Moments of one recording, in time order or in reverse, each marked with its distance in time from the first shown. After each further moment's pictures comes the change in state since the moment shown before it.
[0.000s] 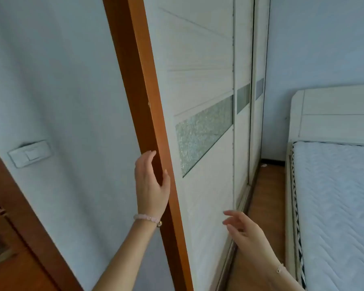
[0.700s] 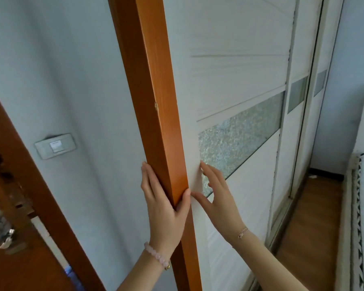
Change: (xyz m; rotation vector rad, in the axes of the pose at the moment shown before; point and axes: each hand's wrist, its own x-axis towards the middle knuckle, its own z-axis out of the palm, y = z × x) left_hand 0.009 -0.032 0.051 0.065 0.102 -0.175; right_hand 0.167 -0.058 0.078 0.026 -0.149 -0.542
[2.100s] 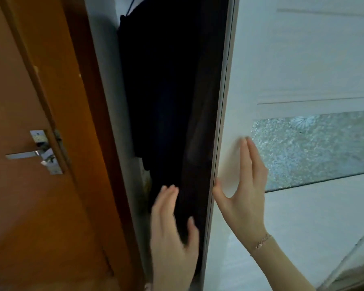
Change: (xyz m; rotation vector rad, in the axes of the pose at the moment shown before) left_hand -0.037 0.060 0.161 0.381 0.297 -0.213; right_hand 0.113 0.127 -0.072 -0.010 0.071 -0.447
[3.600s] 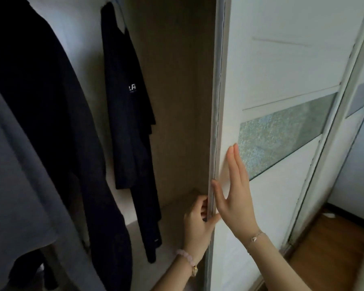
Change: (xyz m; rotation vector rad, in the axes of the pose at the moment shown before) left_hand 0.016 0.104 0.342 -0.656 -0.727 -0.219; right_hand 0.061 0.252 -0.127 -0.206 0.015 0.161
